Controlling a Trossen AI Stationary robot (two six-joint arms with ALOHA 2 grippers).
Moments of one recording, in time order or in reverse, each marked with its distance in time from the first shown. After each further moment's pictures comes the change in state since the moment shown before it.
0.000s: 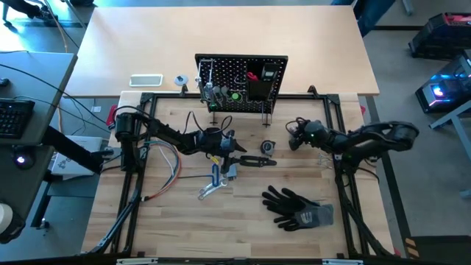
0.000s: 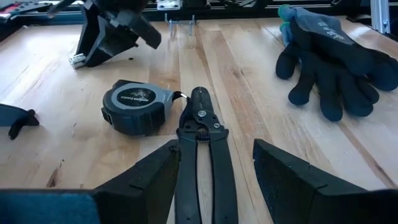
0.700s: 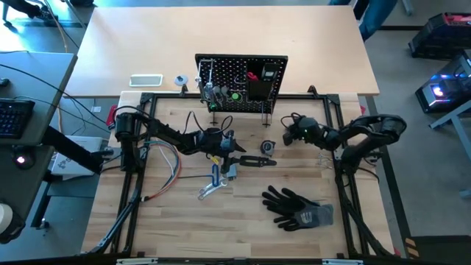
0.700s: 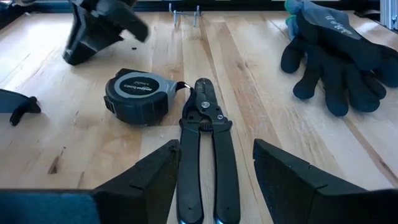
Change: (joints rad) left arm 0.000 0.000 0.000 -0.026 -0.014 -0.017; right arm 0.005 0.163 0.085 0.049 -0.058 0.112
